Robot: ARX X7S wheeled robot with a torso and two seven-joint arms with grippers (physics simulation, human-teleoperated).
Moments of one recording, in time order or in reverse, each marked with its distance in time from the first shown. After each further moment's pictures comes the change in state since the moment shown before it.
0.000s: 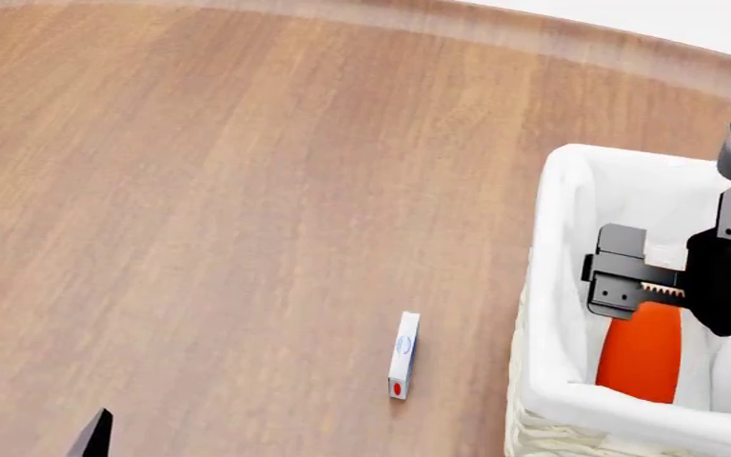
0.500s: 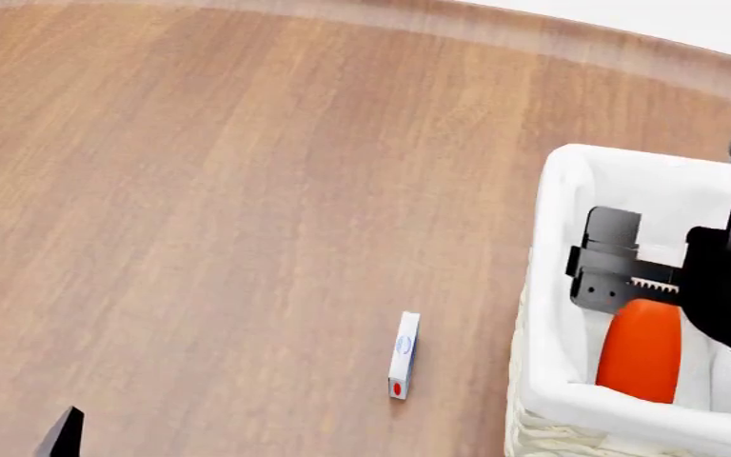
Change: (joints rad) left arm 0.050 -0.043 -0.043 0.109 -0.025 0.026 -0.025; right arm -0.233 0.103 0.240 -0.450 0.299 -0.073 0.294
